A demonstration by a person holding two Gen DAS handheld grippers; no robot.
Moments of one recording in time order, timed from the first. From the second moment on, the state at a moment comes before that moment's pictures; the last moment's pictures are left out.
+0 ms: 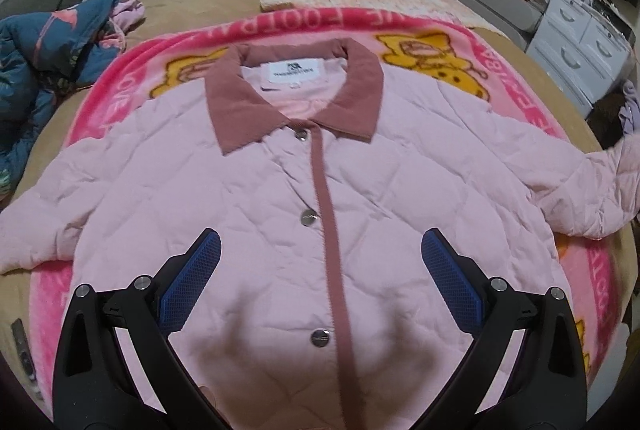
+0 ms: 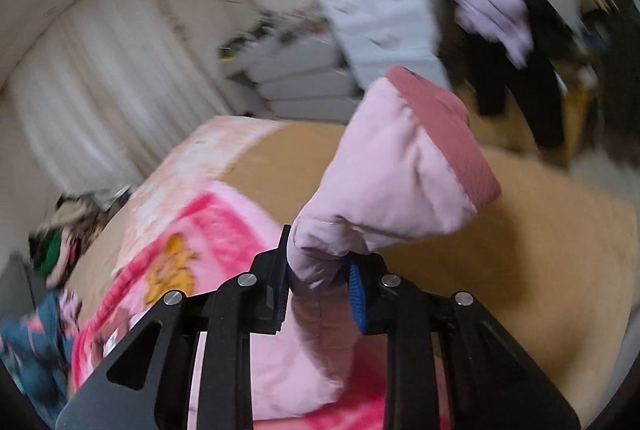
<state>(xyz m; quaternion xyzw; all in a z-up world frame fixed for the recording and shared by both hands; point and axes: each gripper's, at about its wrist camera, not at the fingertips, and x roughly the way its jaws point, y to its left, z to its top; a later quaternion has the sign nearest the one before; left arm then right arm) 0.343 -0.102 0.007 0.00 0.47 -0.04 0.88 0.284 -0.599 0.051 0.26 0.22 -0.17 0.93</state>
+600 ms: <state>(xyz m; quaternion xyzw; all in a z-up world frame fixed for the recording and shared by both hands) 0.341 -0.002 0.050 -0.06 0.43 0.00 0.90 0.343 -0.390 0.154 0.11 0.15 0.01 0.98</state>
